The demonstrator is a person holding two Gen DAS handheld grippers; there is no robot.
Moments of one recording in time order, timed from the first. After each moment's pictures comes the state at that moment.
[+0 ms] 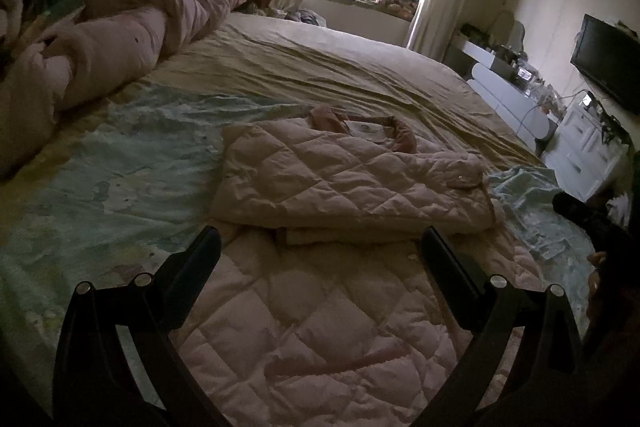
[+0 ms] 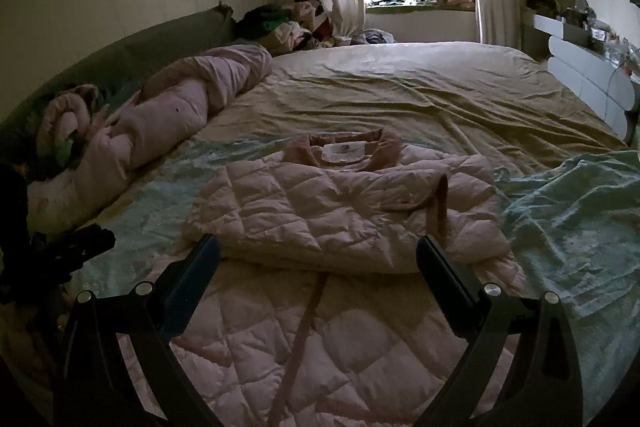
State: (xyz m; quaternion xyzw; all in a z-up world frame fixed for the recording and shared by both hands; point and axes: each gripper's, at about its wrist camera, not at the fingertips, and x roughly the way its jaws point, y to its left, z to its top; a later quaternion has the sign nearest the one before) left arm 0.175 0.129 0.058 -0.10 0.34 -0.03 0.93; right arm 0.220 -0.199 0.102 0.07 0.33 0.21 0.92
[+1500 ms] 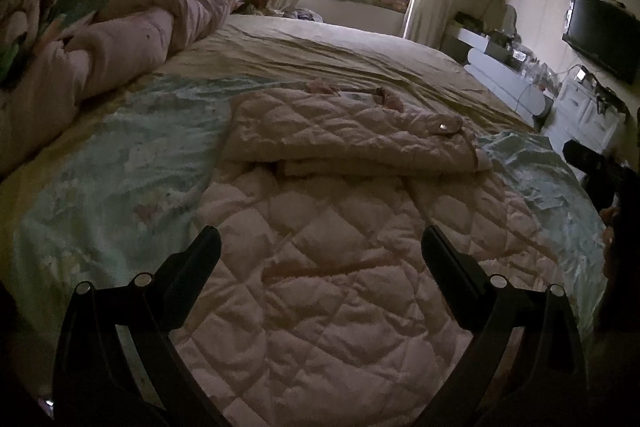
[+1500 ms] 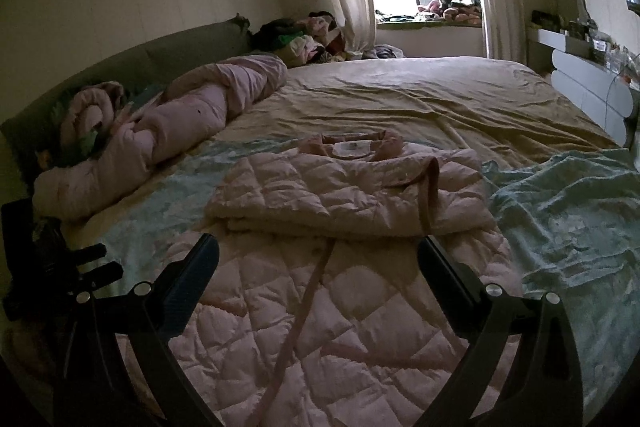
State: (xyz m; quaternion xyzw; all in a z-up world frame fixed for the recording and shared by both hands) left arm 0.083 0.102 0.034 -0.06 0.34 -0.03 0.94; right arm 0.139 -0.221 0.102 0.06 0.30 0.23 0.92
